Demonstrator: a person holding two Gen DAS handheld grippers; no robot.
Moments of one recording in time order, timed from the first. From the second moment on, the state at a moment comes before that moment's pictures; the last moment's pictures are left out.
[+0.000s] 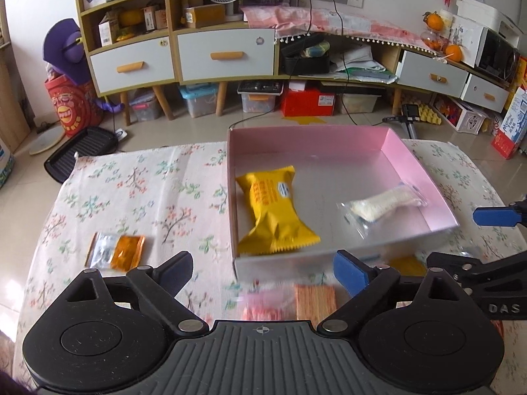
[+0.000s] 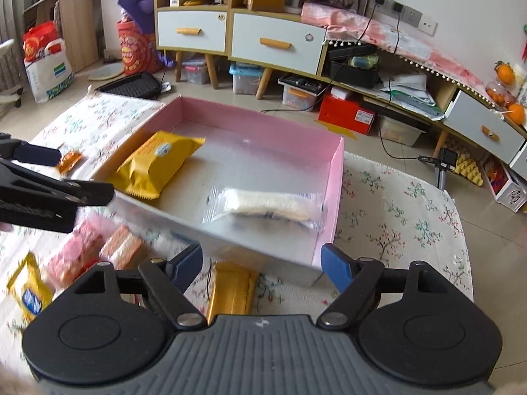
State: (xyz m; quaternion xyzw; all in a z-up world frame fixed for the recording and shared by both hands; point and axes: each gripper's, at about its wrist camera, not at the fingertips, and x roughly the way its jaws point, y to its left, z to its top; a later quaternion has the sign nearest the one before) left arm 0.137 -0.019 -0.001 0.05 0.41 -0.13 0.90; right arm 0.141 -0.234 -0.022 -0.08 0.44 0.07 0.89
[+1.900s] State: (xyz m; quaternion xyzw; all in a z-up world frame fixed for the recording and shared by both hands) left arm 0.087 -0.127 0.085 0.10 0.18 0.17 0.96; right arm 0.123 -0.194 -0.025 -0.15 0.45 -0.15 0.87
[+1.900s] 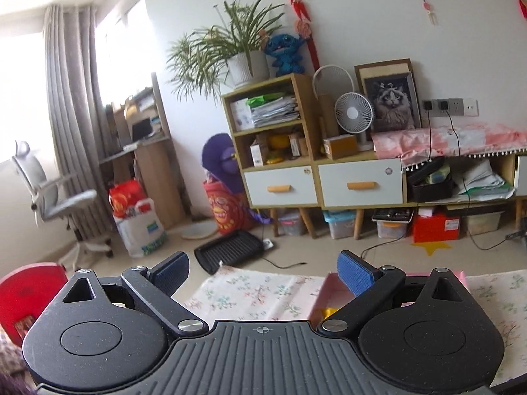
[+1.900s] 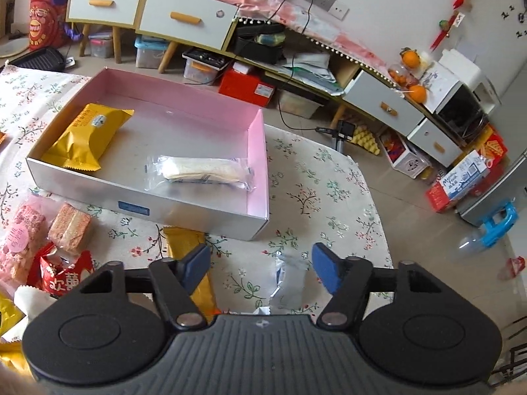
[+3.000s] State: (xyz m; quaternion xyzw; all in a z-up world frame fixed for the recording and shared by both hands) left arm 0.092 -0.130 0.069 0.15 0.20 0.19 0.95; right arm 0.115 -0.184 -0.031 -0.22 0.44 -0.16 0.86
